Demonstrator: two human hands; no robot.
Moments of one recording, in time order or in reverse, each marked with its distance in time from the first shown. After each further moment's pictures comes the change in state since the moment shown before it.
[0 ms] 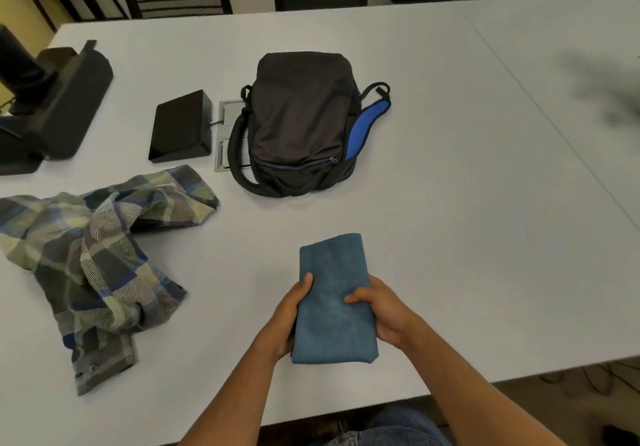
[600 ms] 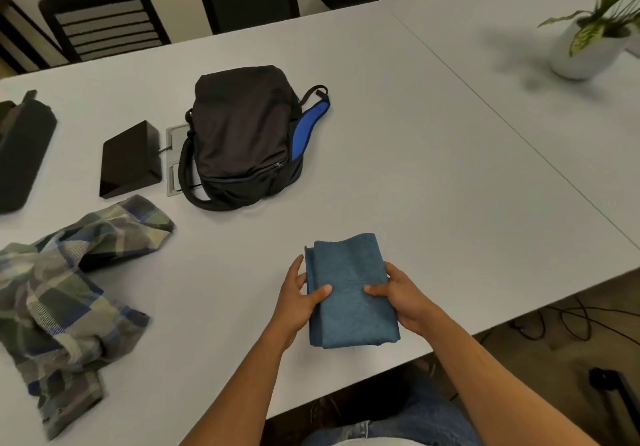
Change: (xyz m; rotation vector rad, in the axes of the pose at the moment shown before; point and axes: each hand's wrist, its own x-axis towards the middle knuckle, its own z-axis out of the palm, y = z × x) left_hand 0.025 -0.027 0.082 0.529 0.120 0.272; right_hand -0.065 0.007 -0.109 -0.021 0.323 -0.087
